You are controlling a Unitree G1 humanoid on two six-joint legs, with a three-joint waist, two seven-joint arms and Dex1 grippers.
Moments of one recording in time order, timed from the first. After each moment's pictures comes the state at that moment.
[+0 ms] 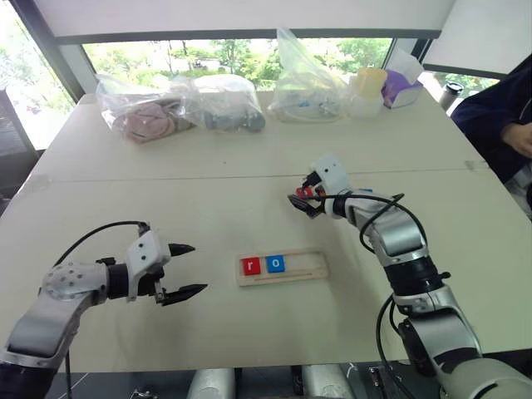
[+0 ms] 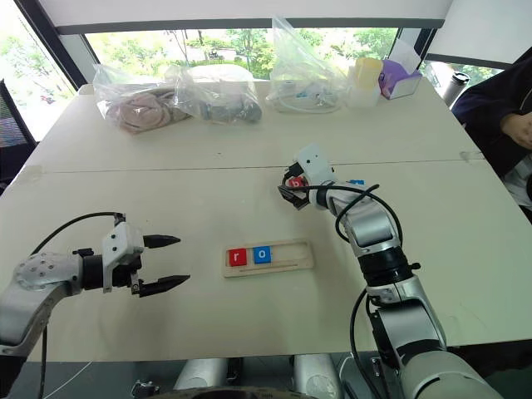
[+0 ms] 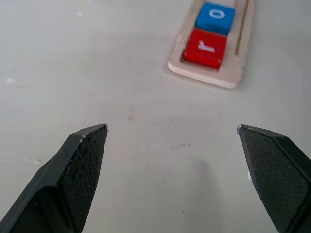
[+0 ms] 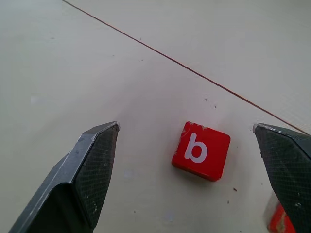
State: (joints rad) left arm 0.08 0.81 0.13 -0.35 -0.40 0.35 -1.03; right arm -0.68 -0.32 0.15 0.15 0.08 0.76 0.43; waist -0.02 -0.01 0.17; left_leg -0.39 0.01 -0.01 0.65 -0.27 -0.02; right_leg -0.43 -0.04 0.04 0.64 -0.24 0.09
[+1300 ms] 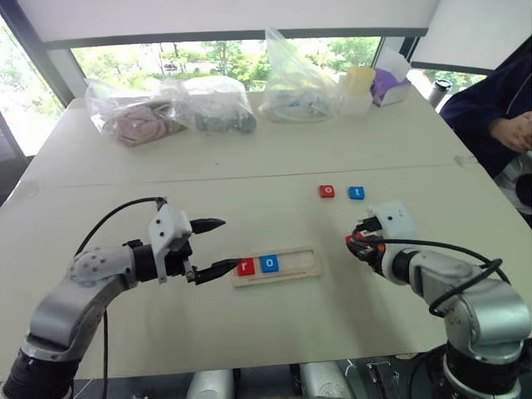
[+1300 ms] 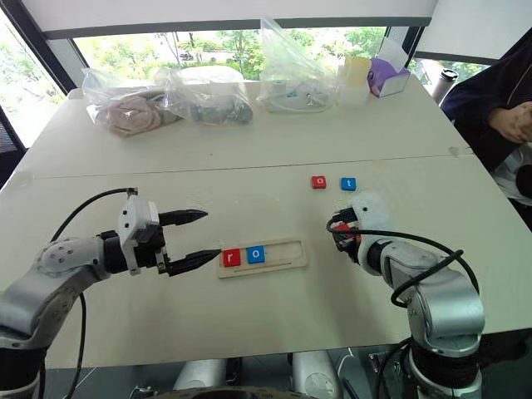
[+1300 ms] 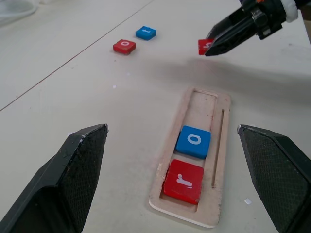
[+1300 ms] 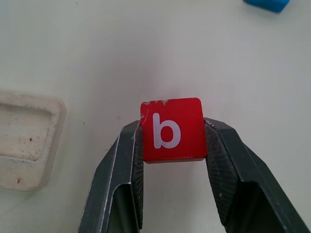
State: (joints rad) left arm -0.07 0.71 0.06 -0.49 -0.55 0.49 -0.90; right arm -0.23 -0.39 -0.17 -0.79 0.21 1.61 0.34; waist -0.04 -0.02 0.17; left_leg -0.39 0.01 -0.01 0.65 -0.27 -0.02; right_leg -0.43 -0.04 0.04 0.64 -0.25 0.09
